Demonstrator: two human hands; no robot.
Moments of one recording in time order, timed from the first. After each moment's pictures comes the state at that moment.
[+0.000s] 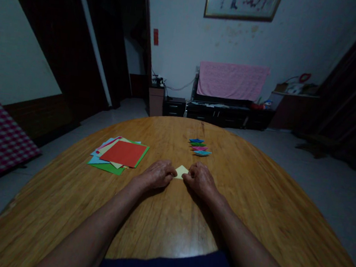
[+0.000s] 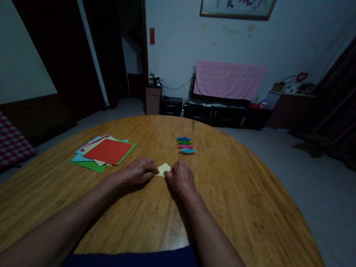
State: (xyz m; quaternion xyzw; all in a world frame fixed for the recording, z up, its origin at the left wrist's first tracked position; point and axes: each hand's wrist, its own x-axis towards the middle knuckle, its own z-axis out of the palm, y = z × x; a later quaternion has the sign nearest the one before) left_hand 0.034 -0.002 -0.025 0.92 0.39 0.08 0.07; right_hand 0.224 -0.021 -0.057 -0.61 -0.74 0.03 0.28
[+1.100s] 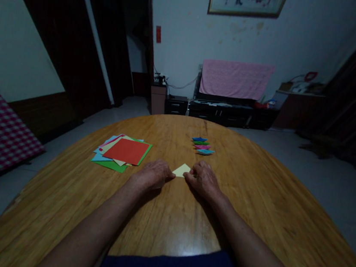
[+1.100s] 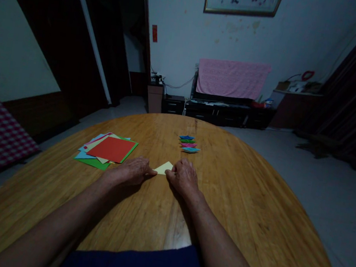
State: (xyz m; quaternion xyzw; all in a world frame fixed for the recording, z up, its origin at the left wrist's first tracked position) left_hand 0.027 -0.021 -0.003 0.87 0.48 0.00 0.09; right_hand 0.222 -0.025 -0.058 -0.61 -0.74 0.03 0.28
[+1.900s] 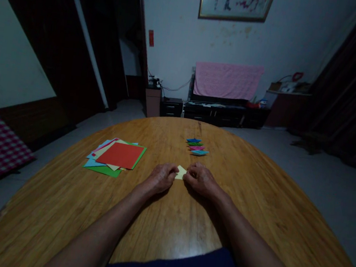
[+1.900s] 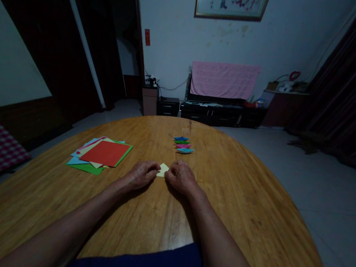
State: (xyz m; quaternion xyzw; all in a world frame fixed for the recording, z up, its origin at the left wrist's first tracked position) left_hand 0.055 -0.006 -0.042 0.83 0.47 0.22 0.19; right_hand 0.238 -0.023 -0.051 -0.56 -0.78 0.09 0.27
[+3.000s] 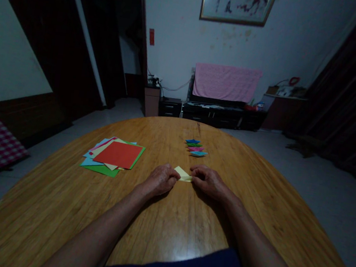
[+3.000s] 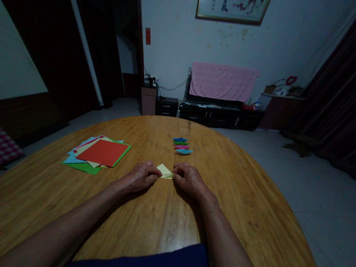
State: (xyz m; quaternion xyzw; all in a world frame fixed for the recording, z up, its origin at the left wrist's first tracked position) left_hand 0.055 -0.002 -0.049 0.87 0.43 0.17 0.16; right_hand 0.269 -0.028 -0.046 -0.51 -0.78 0.19 0.32
